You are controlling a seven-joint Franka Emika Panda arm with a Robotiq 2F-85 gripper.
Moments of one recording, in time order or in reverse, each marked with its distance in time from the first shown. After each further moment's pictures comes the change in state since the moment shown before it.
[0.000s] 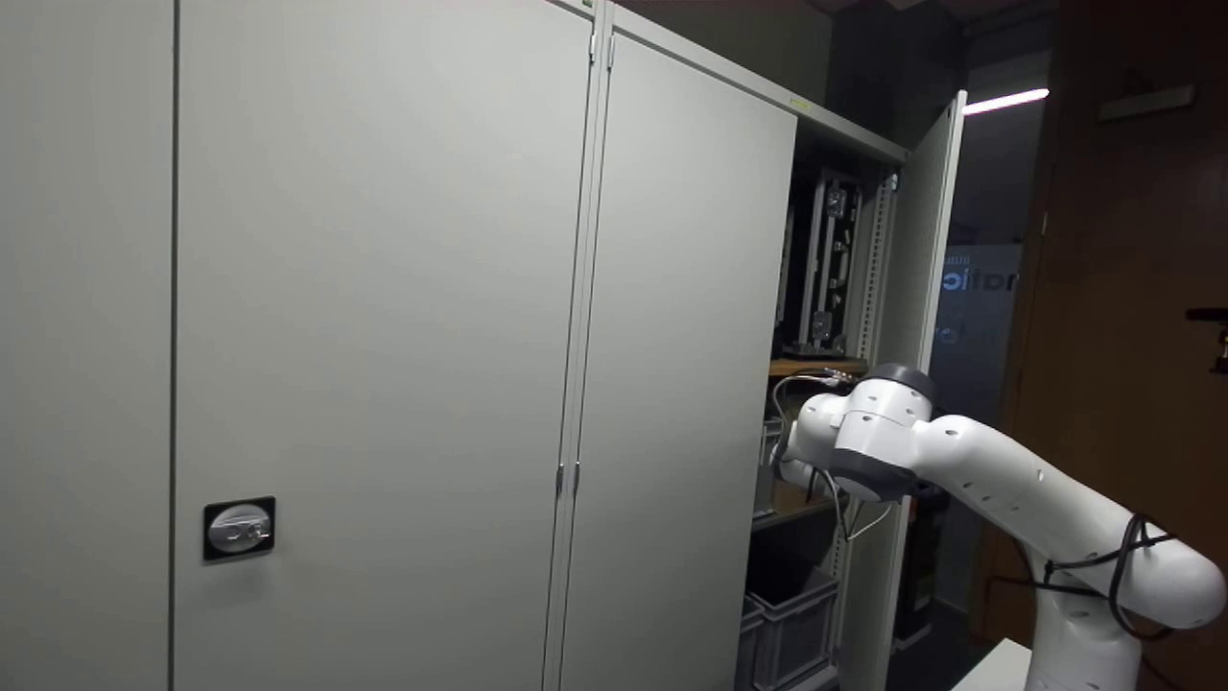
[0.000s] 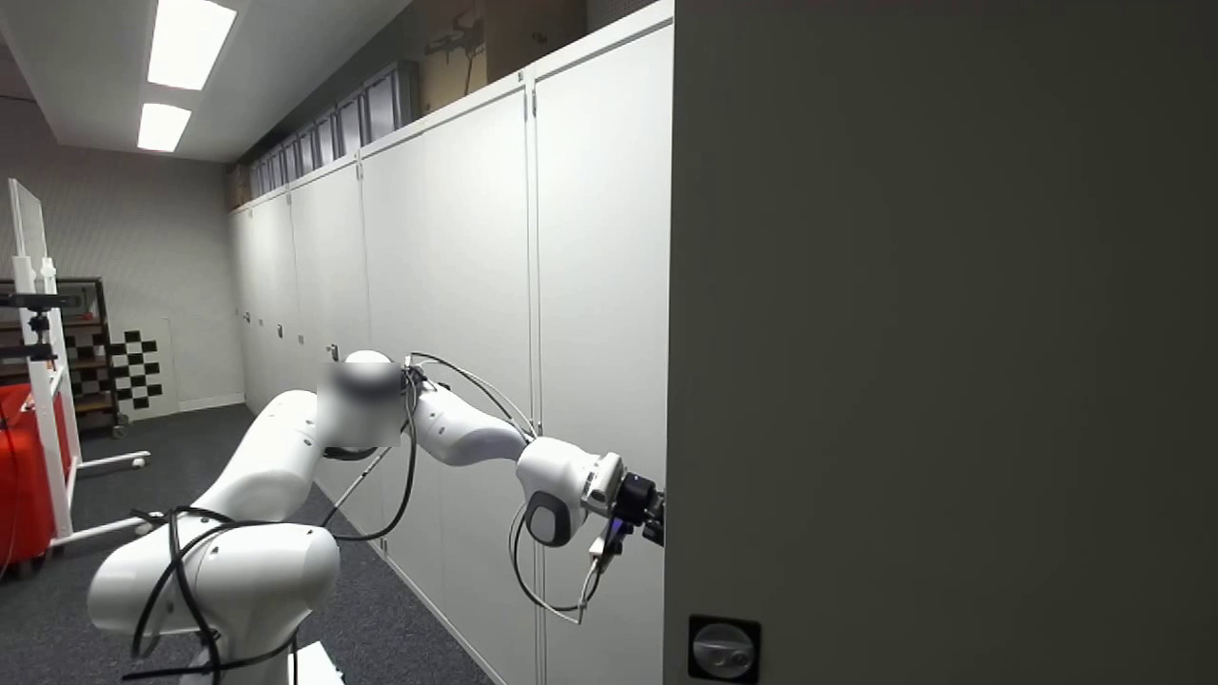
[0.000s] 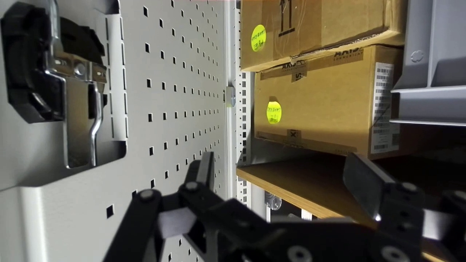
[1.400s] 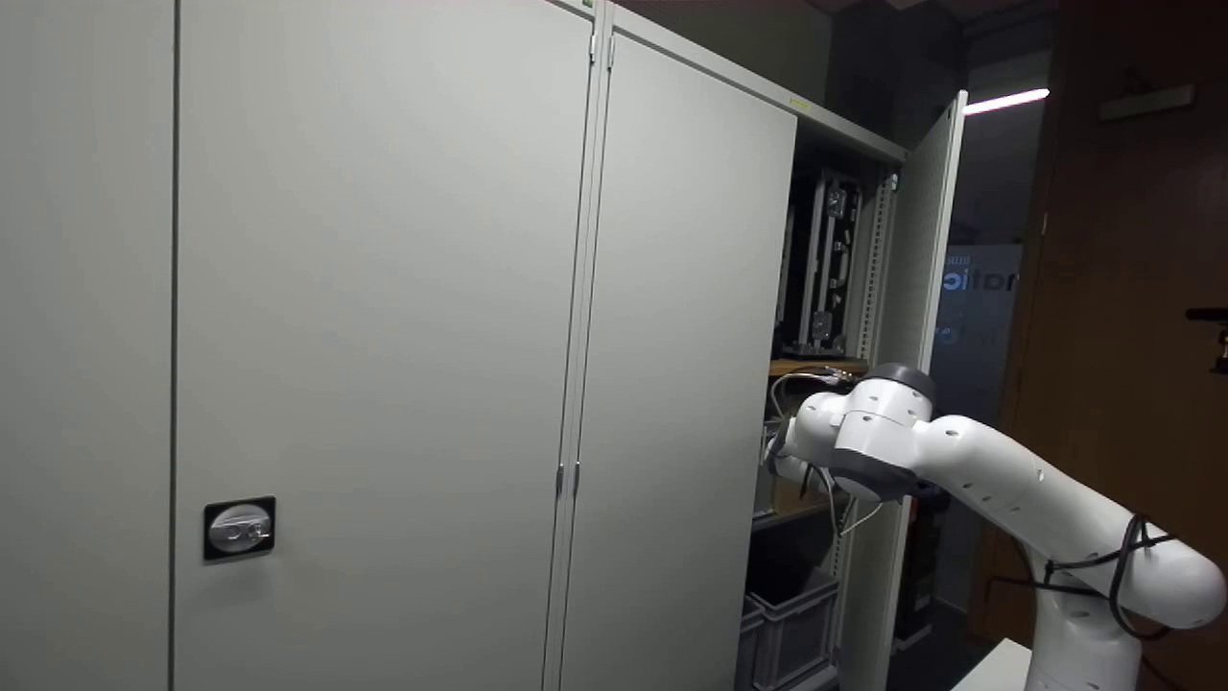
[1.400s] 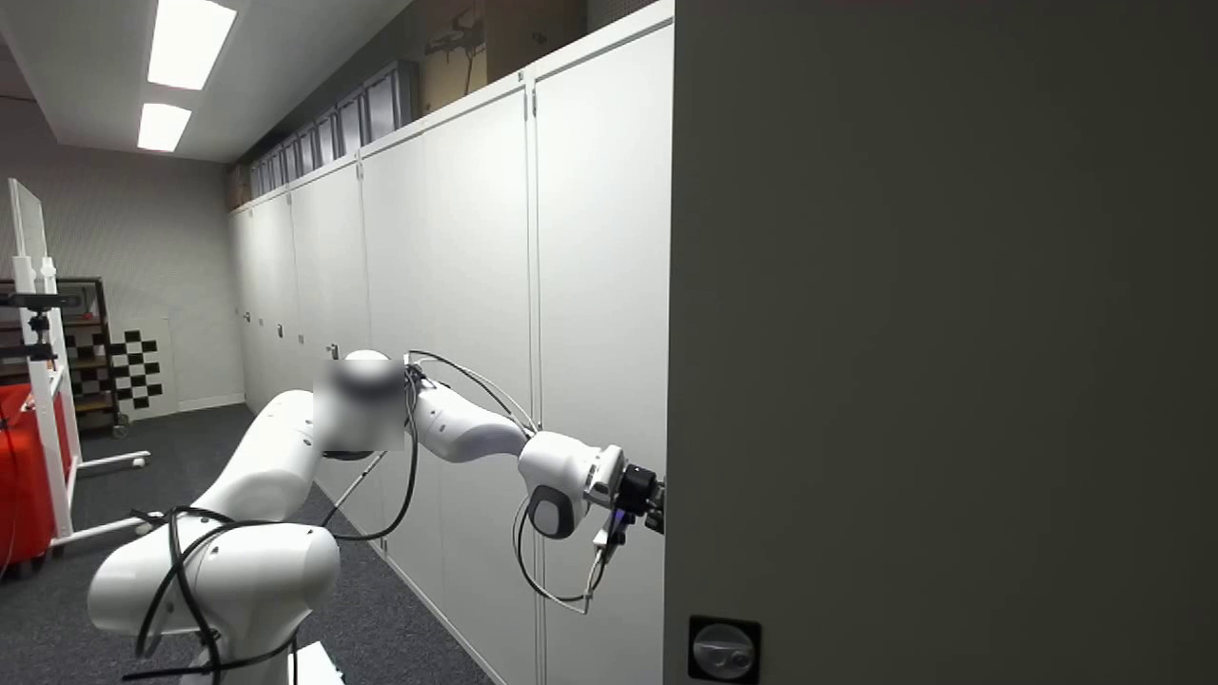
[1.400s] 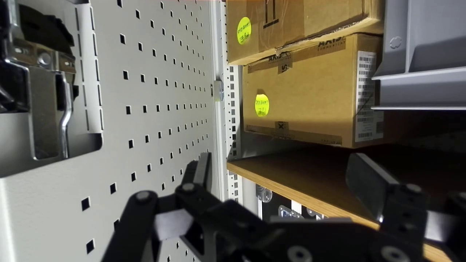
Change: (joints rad) arm 0.004 0.000 -0.008 0.034 0.009 0.000 -0.002
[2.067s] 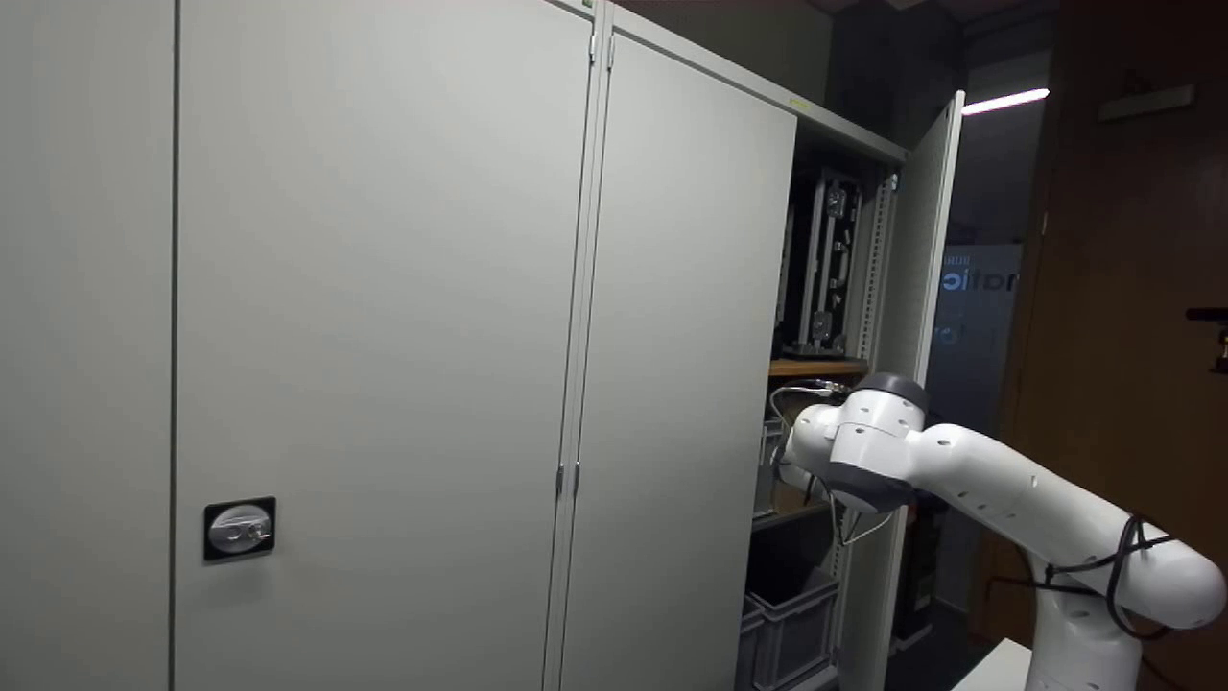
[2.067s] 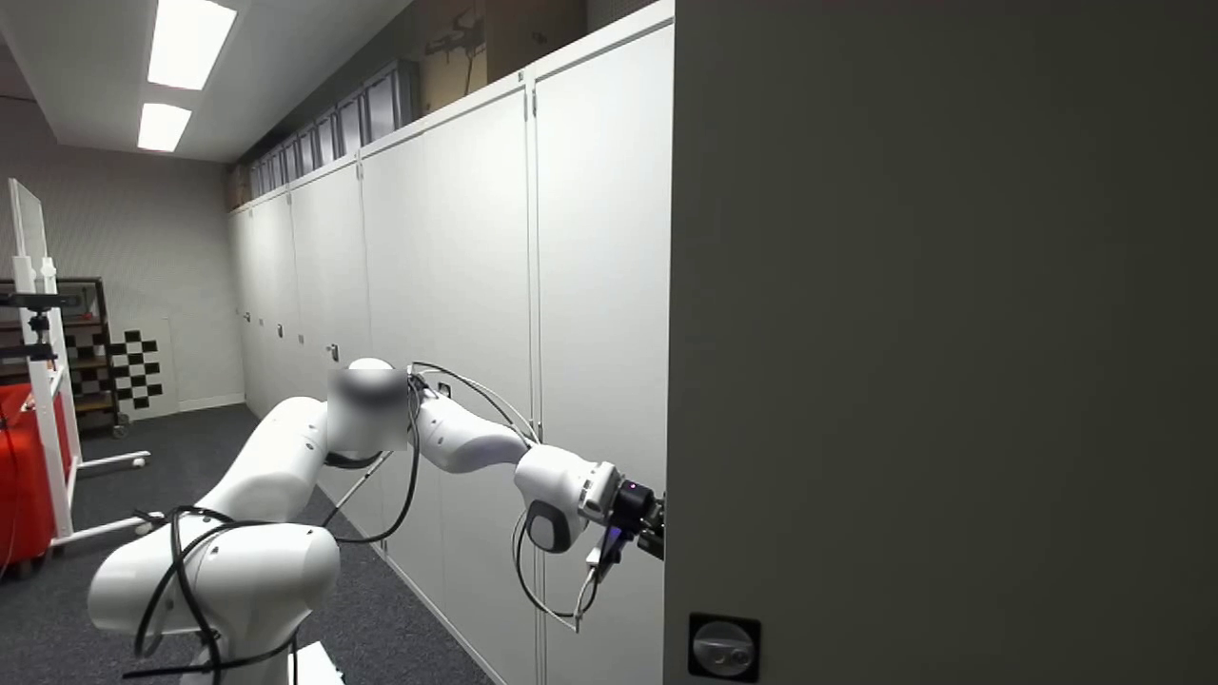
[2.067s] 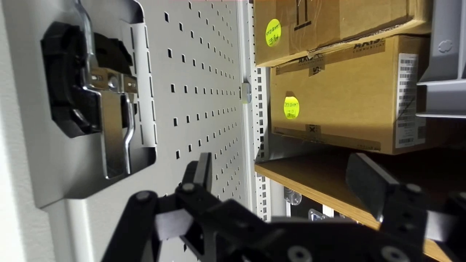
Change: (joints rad) arm -0.005 0.058 0.009 -0.025 0.123 0.000 -0.028
